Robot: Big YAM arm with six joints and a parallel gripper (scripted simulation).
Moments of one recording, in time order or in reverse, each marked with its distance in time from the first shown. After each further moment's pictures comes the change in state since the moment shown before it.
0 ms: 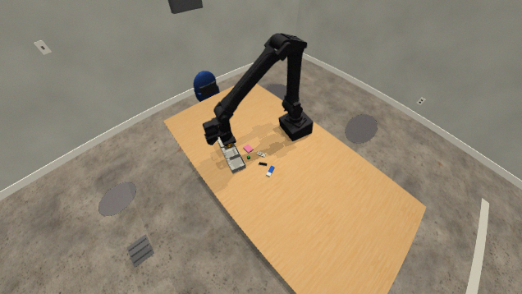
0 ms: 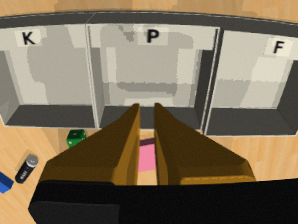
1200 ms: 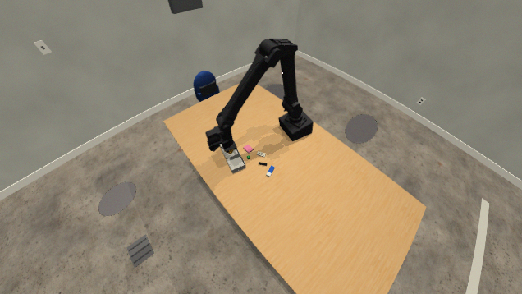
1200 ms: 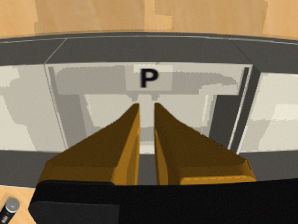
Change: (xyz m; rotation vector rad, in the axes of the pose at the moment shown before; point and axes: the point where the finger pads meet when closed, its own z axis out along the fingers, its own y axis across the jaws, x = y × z) arm 0.001 -0.003 0.060 0.002 0.001 0.017
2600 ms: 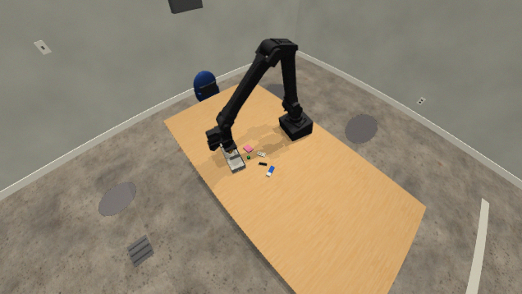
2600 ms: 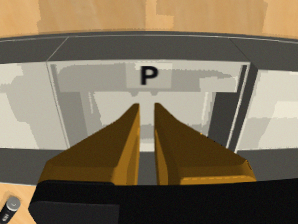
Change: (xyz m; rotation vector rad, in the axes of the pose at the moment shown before) arm 0.000 0.000 -0.002 0.000 -0.002 0.000
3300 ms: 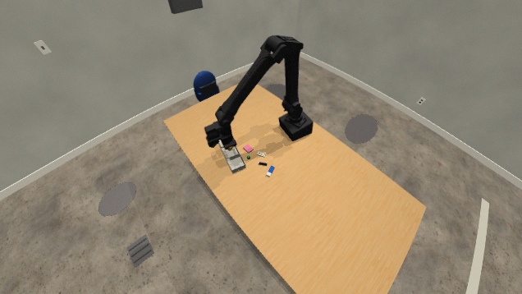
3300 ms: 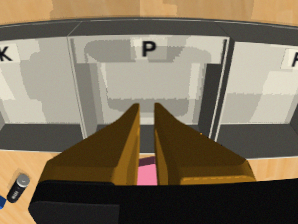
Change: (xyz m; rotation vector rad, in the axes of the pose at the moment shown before) arm 0.001 0.000 -0.030 0.000 -0.002 0.000
